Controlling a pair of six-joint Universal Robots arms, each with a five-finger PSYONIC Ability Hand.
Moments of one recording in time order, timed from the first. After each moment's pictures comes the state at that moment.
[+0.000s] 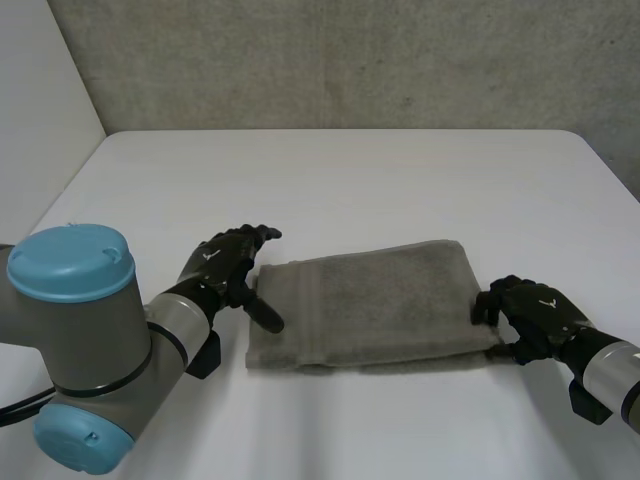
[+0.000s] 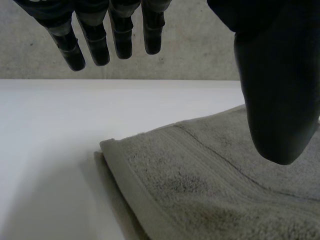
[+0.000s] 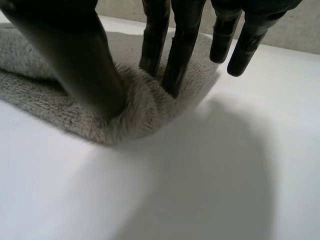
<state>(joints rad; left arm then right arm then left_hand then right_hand) 4.19 -1.95 -1.70 3.35 -1.53 2.84 1.45 -1.28 2.10 -0.29 0.90 2.88 0.29 0.24 0.22 0.22 0.05 1.07 1.08 0.18 0.23 0.90</state>
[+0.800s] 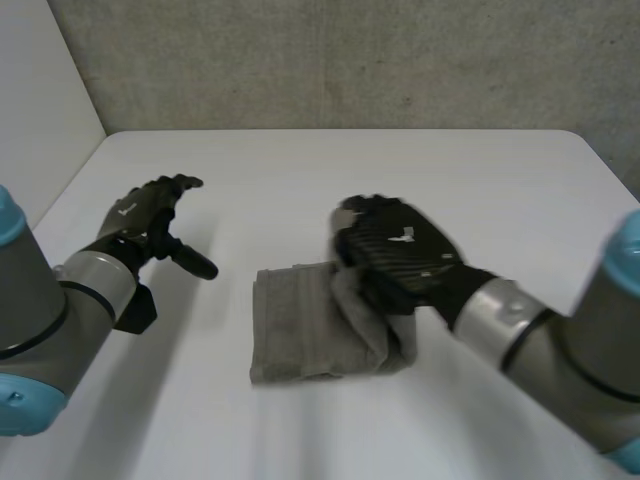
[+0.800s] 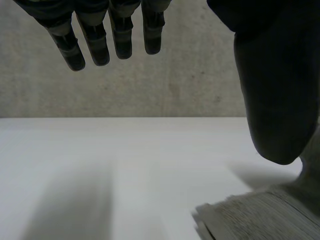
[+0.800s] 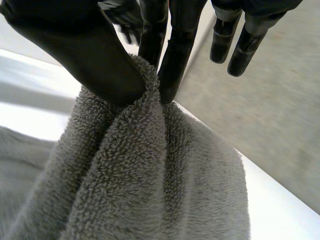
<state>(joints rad) 4.41 -1.79 -1.75 3.35 -1.53 2.84 2.07 -1.32 1.72 -0.27 1.05 2.89 0.29 0.24 0.22 0.22 0.05 1.26 1.31 0.18 0.23 1.14</state>
